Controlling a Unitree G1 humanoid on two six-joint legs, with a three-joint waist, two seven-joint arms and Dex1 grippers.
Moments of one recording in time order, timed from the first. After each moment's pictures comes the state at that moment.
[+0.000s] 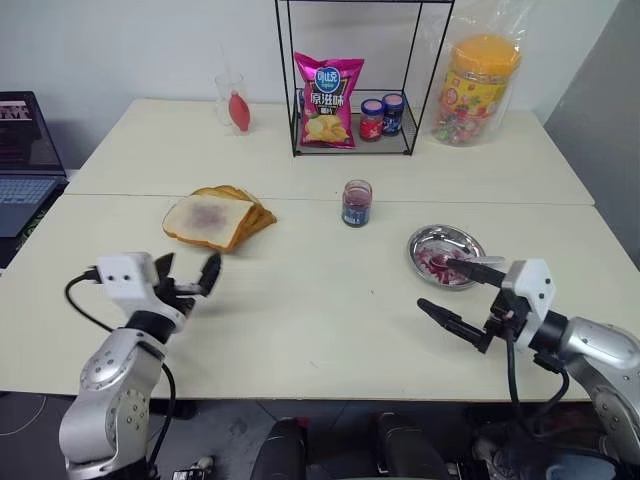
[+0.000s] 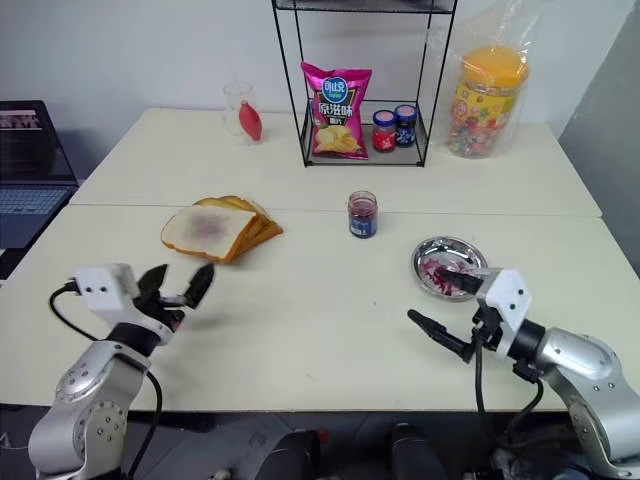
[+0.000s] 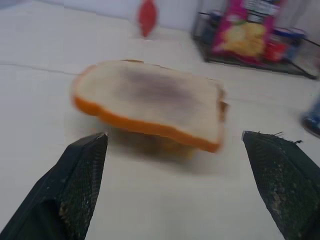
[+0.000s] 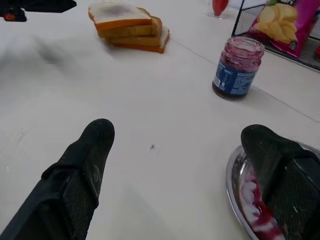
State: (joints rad) left arm -0.05 0.30 0.50 -0.35 -0.55 0.56 -0.15; right arm 0.01 -0.68 -0.12 -0.55 0.49 0.43 0.75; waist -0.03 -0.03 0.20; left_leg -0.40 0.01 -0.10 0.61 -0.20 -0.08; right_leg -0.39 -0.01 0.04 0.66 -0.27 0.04
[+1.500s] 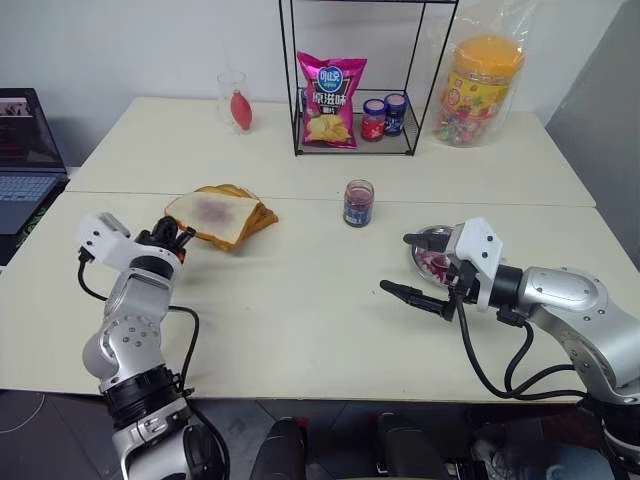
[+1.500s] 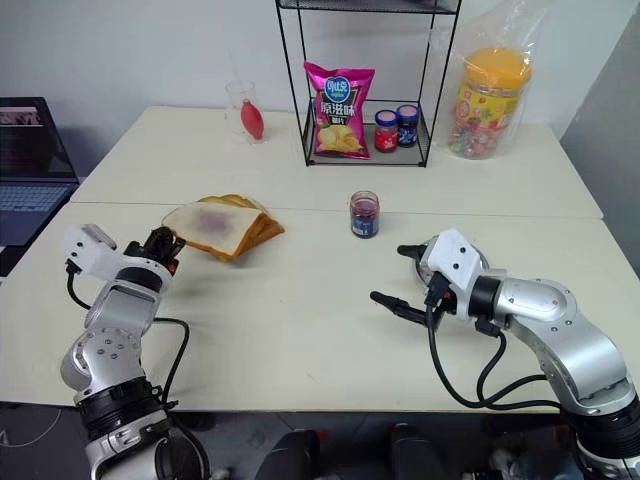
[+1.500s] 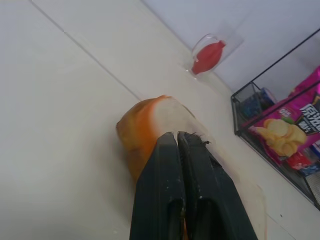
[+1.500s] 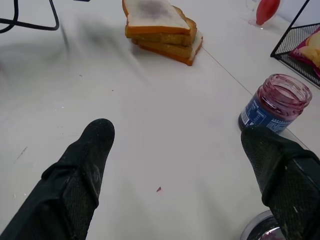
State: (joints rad) left arm -0.40 0.26 0.60 -0.10 -0.79 0.64 0.07; right arm -0.31 -0.73 0.05 -0.56 0.45 0.64 0.74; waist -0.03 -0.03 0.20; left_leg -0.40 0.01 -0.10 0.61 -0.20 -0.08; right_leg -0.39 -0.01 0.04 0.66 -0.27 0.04
